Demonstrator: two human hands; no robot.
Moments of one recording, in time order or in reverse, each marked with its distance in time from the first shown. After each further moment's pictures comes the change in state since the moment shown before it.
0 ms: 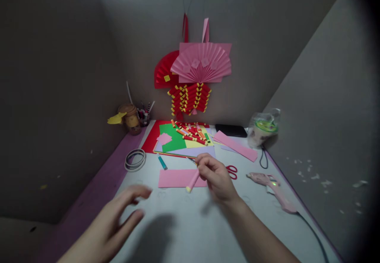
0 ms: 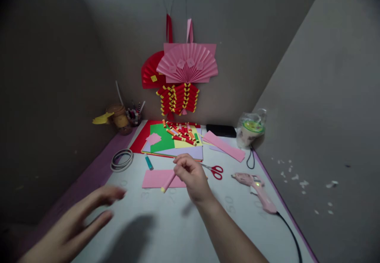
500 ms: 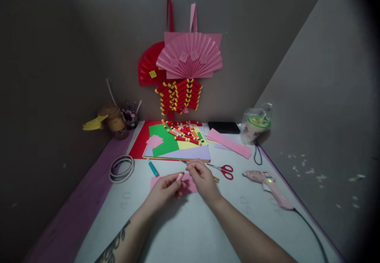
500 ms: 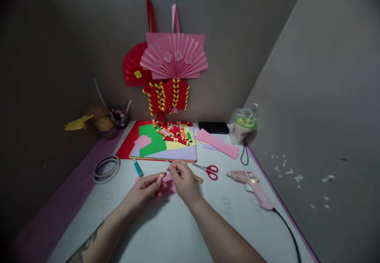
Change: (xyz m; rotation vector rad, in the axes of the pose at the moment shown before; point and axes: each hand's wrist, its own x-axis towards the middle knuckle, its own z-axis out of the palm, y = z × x) left_hand 0.086 -0.045 0.138 -0.886 -0.407 -0.498; right_hand 0.011 0.066 -0.008 -0.333 0.113 -0.054
